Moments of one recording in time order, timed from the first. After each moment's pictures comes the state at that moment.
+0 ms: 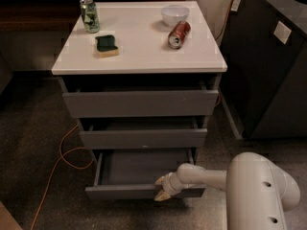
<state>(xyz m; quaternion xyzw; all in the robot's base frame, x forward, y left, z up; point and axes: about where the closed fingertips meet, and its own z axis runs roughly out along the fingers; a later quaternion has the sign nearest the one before) 0.575 -0.052 0.200 -0.65 0.70 0.16 0.25</state>
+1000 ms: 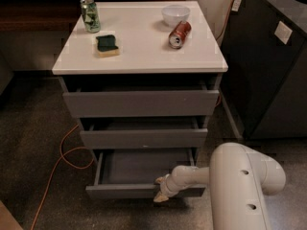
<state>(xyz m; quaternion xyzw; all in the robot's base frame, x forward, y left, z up) 0.562 -0.047 0.181 -0.64 0.73 0.14 0.20</state>
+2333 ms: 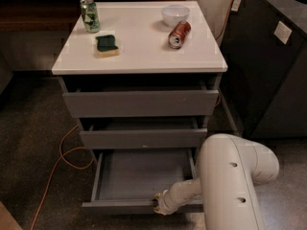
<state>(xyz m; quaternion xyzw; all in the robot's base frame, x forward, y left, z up) 0.485 -0.031 0.177 -0.68 0.70 0.14 0.18</state>
